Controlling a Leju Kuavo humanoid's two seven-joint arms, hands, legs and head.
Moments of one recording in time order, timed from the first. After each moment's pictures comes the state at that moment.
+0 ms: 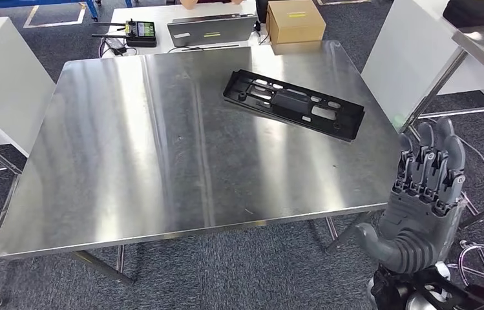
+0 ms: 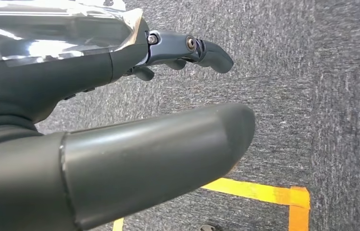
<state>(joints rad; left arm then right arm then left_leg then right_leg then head) -0.06 -0.13 1.00 -0.19 -1.00 0.19 -0.33 0.15 0.02 0.06 -1.88 -0.12 0.11 -0.62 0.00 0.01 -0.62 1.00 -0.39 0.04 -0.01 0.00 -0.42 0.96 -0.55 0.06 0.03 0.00</state>
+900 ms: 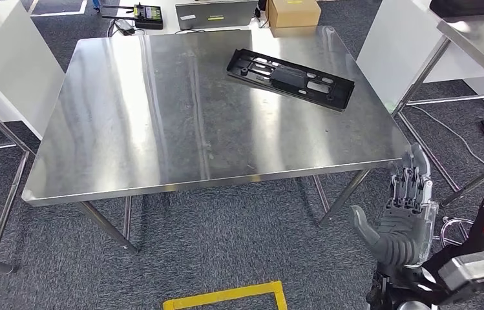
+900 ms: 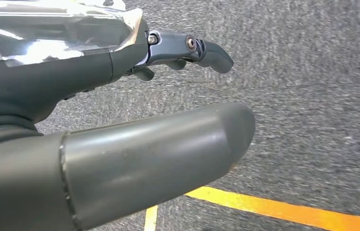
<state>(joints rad) -0.05 -0.13 1.00 -0.19 -1.00 0.20 -0.35 0.24 0.09 -0.03 -1.75 -0.07 -0.03 -0.47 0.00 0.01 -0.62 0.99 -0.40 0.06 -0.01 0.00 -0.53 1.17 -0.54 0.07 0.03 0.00</state>
